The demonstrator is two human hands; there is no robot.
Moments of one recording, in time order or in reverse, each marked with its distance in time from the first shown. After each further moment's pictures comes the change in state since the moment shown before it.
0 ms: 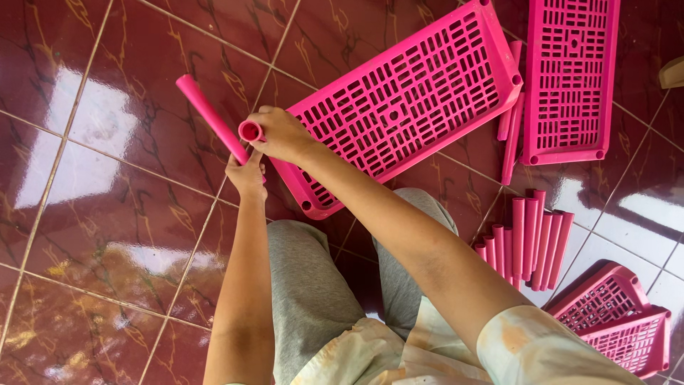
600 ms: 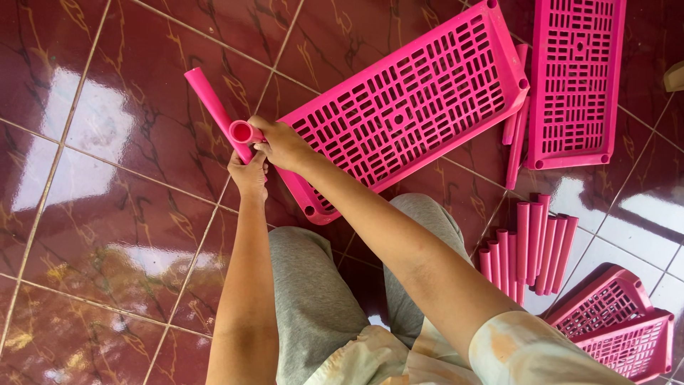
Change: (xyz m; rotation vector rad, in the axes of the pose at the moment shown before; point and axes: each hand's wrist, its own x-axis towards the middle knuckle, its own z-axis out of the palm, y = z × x) left_hand 0.022 -0.009 -0.001 0.093 -0.077 0.004; right_hand 0.009 0.024 0.034 0.258 -0.055 0.079
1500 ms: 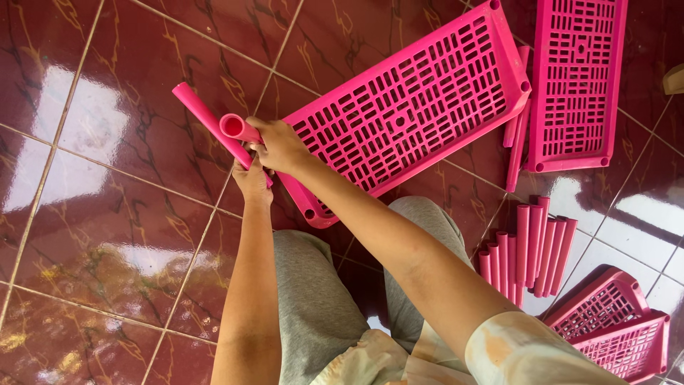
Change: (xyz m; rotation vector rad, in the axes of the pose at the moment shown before) left_hand 0.012 -0.037 -0.001 -0.306 -0.010 -0.050; right_hand 0.001 -0.012 -0.004 -0.055 0.137 -0.148
